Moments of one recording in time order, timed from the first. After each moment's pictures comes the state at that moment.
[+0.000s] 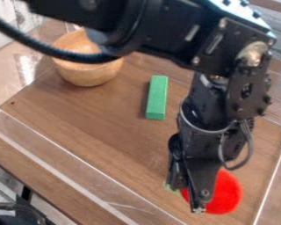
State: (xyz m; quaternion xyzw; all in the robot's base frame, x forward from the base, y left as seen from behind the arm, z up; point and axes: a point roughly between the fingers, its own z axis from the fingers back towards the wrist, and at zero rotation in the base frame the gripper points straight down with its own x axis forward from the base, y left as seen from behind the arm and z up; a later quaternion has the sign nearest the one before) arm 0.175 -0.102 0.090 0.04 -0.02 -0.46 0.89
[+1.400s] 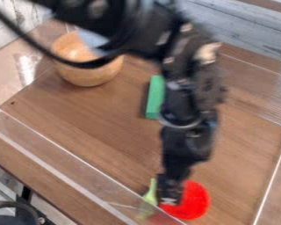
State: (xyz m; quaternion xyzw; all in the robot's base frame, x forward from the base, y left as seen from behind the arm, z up) arm 0.190 -0.067 0.054 -0.02 -0.03 -0.52 0.85
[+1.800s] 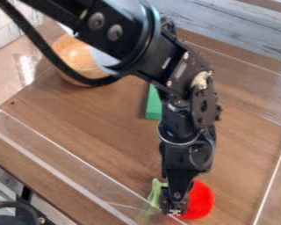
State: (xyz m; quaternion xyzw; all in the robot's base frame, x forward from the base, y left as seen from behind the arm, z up) arm 0.195 -0.081 0.031 -0.02 -0.03 -0.50 0.87
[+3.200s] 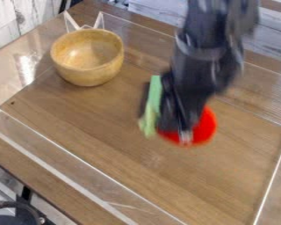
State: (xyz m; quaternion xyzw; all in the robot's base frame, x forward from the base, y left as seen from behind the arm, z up) arm 0.209 -0.049 0.136 0.08 0.02 -0.43 0.90
